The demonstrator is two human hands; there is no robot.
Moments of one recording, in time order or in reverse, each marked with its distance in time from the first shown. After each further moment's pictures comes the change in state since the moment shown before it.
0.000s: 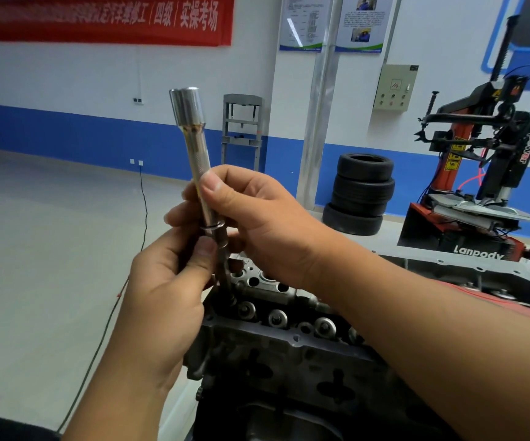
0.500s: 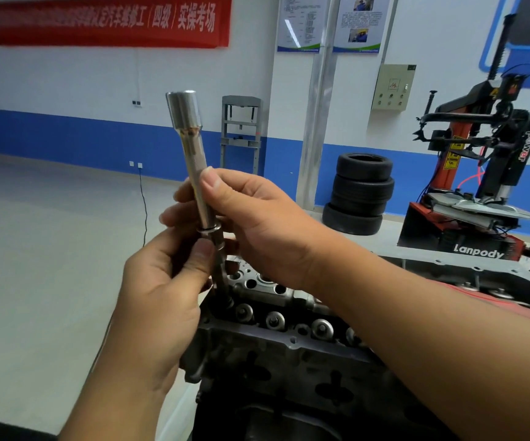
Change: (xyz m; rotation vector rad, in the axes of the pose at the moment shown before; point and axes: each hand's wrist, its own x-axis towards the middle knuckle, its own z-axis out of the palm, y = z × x) left_hand 0.001 0.000 -0.002 0.026 0.003 0.022; right_hand 0.001 -0.001 0.000 0.033 -0.017 0.011
